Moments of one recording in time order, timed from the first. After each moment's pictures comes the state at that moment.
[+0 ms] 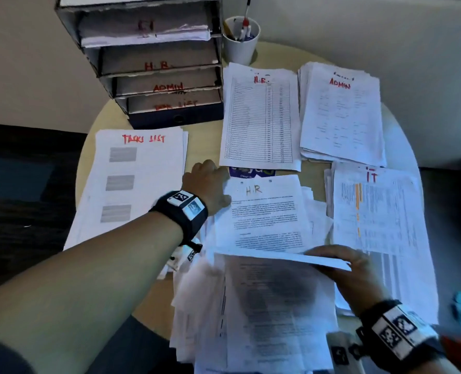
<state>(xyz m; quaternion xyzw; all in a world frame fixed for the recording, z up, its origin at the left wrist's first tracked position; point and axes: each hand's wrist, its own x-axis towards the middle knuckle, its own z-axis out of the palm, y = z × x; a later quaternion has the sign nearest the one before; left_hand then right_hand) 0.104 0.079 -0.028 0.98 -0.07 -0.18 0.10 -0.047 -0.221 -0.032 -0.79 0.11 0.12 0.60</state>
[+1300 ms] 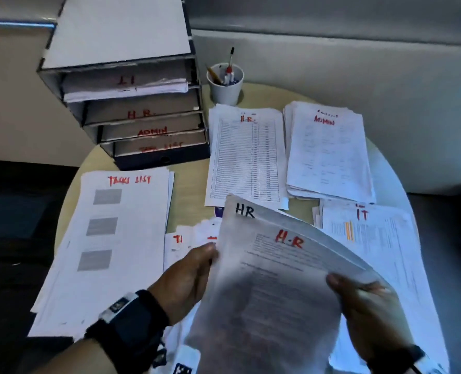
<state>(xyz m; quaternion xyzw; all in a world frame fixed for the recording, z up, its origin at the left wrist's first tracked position) 0.031 0.059 -0.001 0.70 0.00 -0.28 0.66 -0.008 -0.230 0.008 -0.64 0.27 0.02 0.72</state>
